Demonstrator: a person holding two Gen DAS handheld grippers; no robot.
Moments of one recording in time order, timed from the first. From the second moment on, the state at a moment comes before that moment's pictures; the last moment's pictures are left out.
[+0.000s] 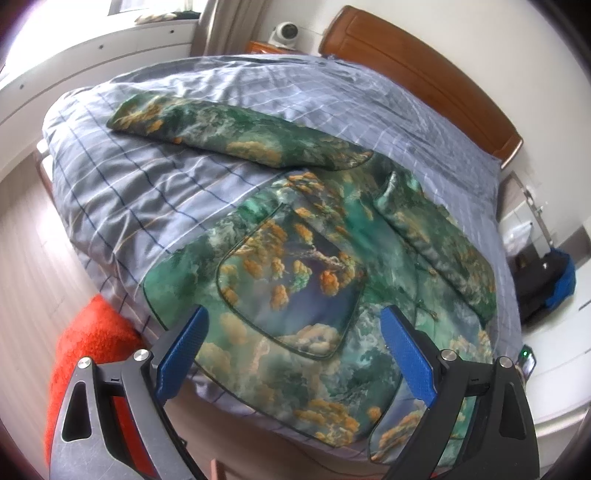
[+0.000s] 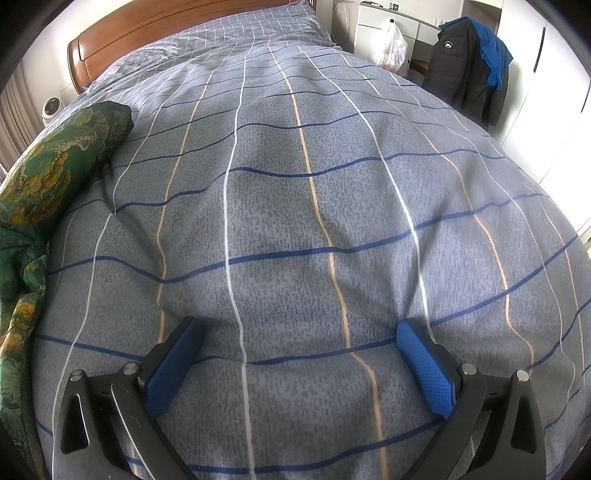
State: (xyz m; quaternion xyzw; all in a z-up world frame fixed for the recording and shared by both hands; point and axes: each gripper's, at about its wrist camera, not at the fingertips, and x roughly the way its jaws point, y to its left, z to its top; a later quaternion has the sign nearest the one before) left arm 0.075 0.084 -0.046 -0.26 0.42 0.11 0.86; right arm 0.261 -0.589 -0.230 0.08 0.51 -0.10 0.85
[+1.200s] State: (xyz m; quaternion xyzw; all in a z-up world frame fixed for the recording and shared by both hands) left arm 0.083 0.067 -0.071 -0.26 0.47 0.09 0.84; right arm 0.261 -0.590 -0.230 0.08 0.50 -0.10 0.85
